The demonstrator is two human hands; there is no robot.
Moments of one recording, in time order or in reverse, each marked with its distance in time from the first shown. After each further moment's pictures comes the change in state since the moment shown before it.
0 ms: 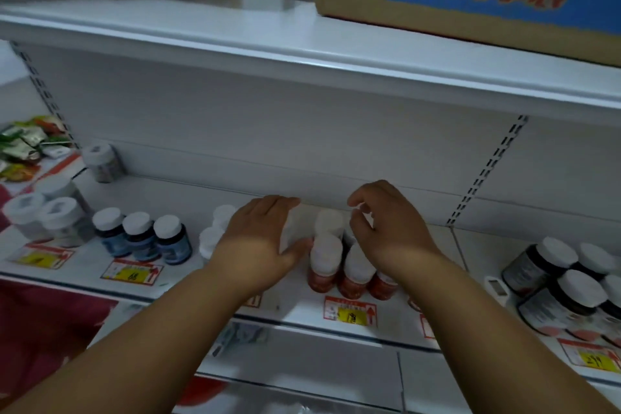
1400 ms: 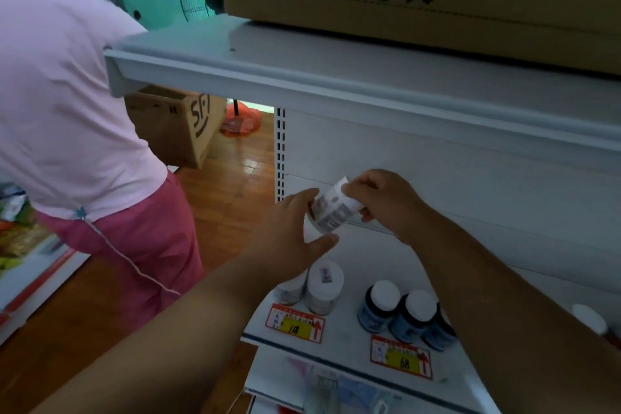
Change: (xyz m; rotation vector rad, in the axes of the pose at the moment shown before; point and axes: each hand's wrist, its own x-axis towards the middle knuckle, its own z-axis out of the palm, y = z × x) left_hand -0.008 -0.401 -0.182 -0.208 -0.018 -0.237; right_hand 0.263 -0.290 0.288 0.426 -0.236 0.311
